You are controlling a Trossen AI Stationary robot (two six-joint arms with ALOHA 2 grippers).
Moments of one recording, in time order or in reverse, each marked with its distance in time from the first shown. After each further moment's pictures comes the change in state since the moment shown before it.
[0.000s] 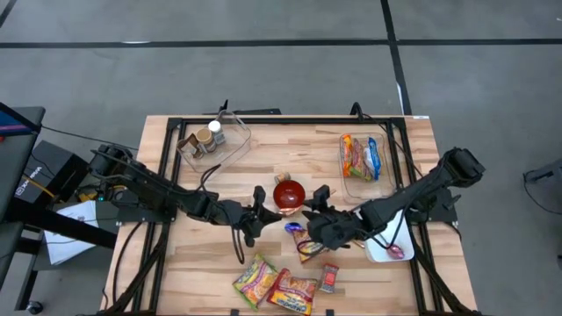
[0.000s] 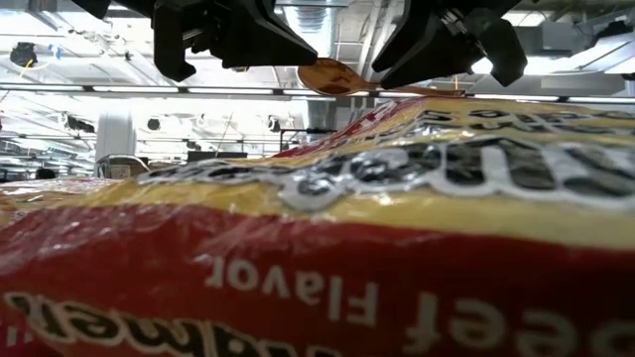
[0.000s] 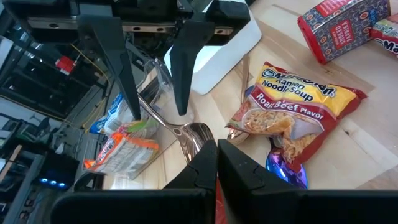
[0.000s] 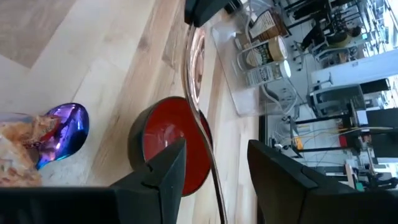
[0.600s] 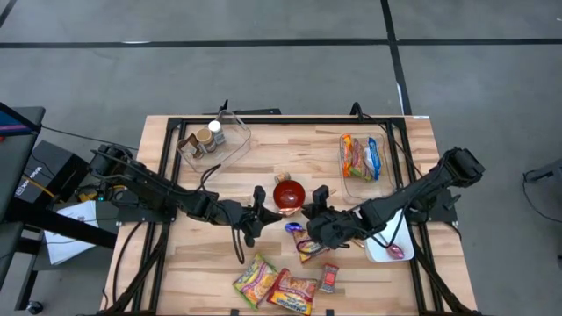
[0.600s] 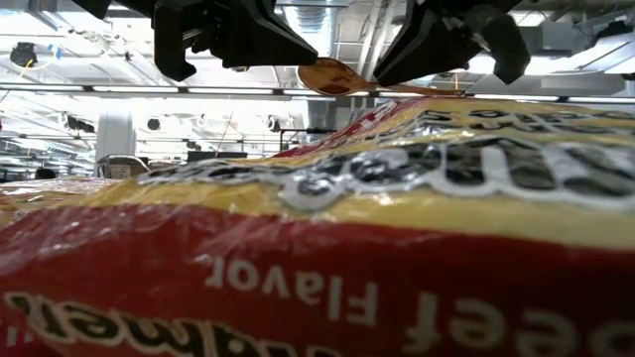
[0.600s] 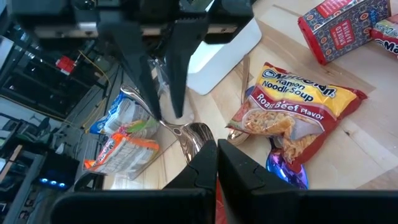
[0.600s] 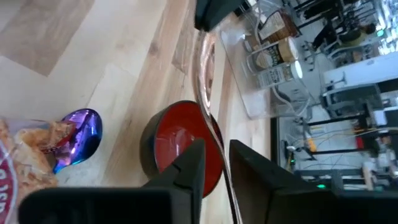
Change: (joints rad) left arm 0.000 0.000 0.001 0.002 0.000 0.000; right arm -0.022 0.000 0.000 0.000 -0.051 0.030
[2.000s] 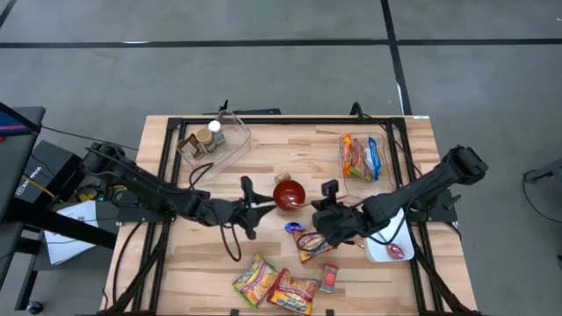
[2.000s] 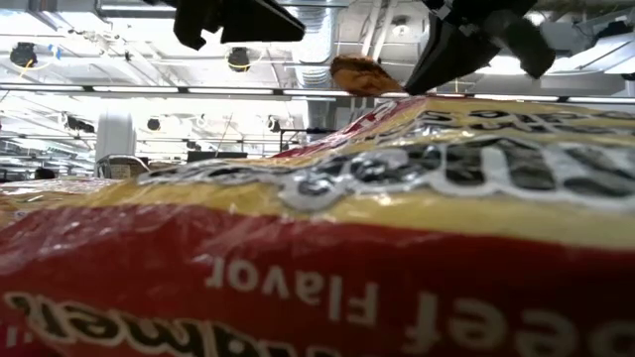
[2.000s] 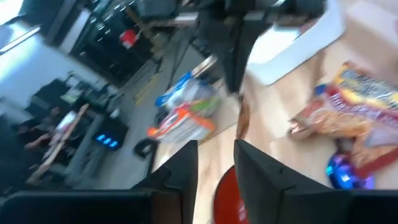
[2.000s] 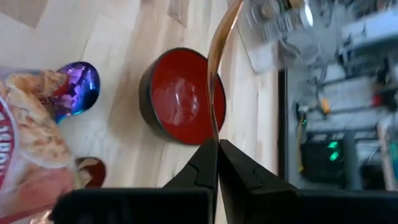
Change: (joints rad) left arm -0.042 -0.092 0.000 -0.012 -0.300 -0.058; right arm 0.012 -0.040 0.053 -0.321 0.012 0.242
